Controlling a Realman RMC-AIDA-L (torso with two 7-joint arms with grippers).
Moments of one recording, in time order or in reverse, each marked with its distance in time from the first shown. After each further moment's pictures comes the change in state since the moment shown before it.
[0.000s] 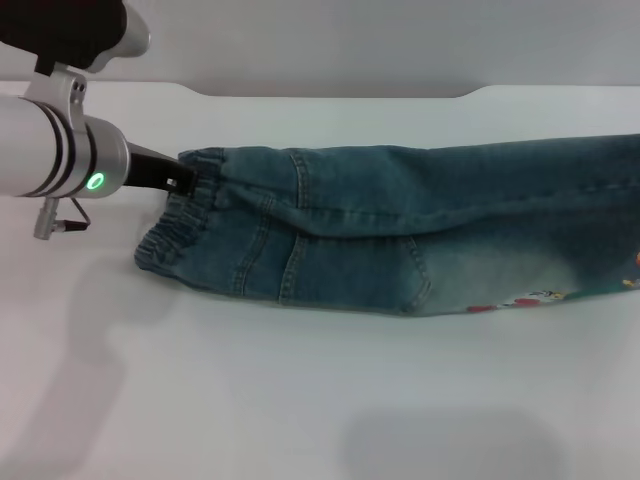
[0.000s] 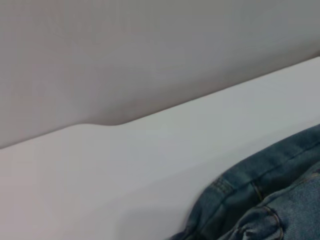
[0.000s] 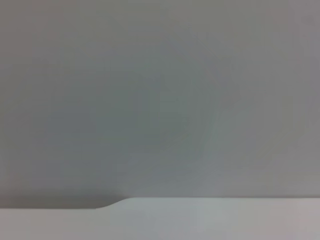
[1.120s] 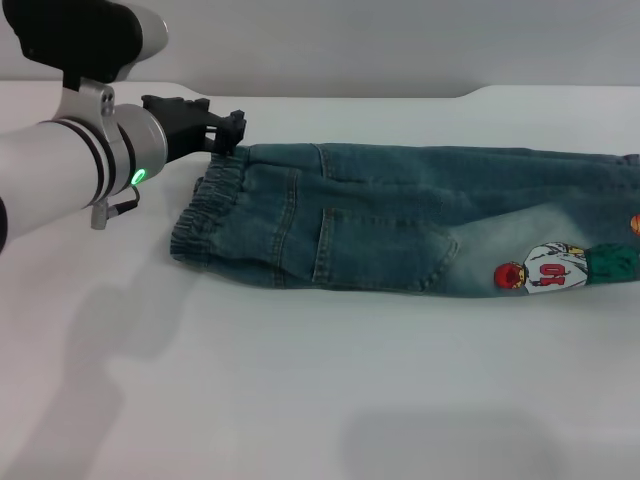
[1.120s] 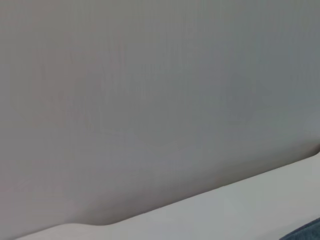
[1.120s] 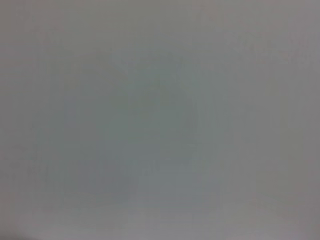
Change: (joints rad) left arm 0.058 -0.002 0.149 0.129 -0.029 0.514 -0.035; right arm 0.101 -0.004 -0.040 -0.464 -0.004 -0.614 -0.150
